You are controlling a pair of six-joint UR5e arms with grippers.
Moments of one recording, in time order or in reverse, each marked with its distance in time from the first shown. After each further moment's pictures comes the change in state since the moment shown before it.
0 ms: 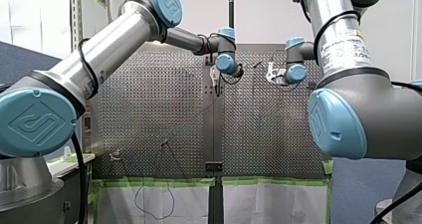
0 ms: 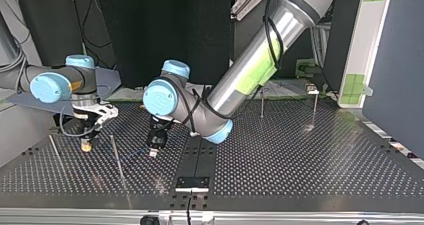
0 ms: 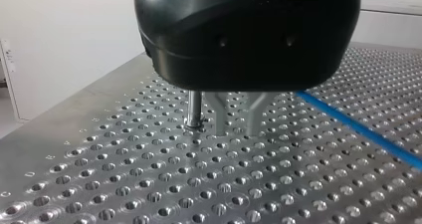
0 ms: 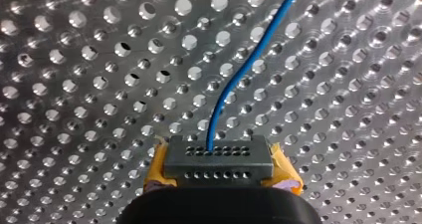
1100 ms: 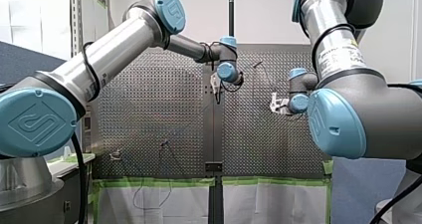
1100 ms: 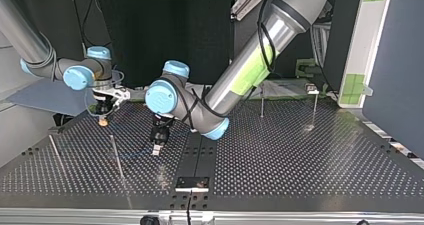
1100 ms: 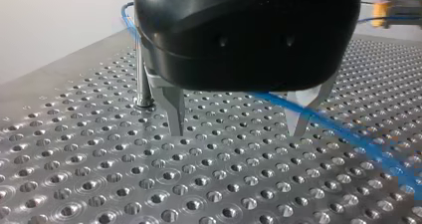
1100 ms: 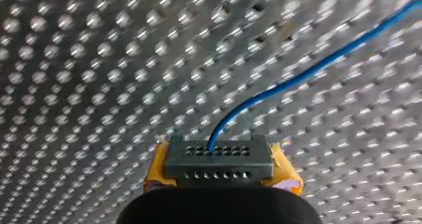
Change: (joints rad) left arm 0.000 -0.049 -0.001 0.023 -0.018 -0.006; right arm -0.026 0.158 0.124 -0.142 0.035 -0.047
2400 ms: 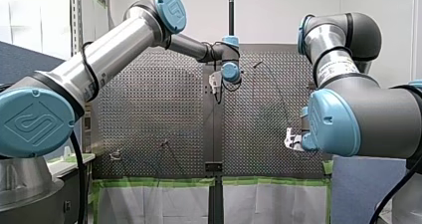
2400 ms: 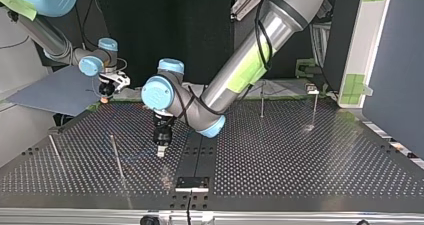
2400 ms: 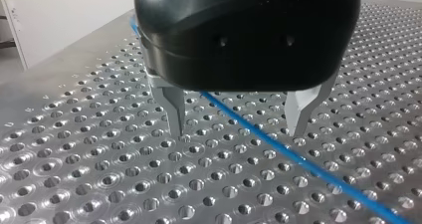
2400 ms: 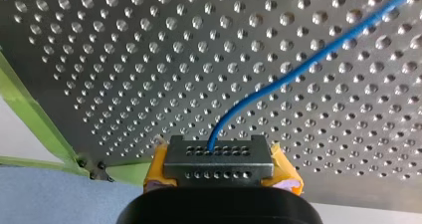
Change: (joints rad) left arm -0.018 -0.001 0.002 0.033 -0.134 -0.026; right arm -0.091 0.250 0.039 -0.190 0.065 0.016
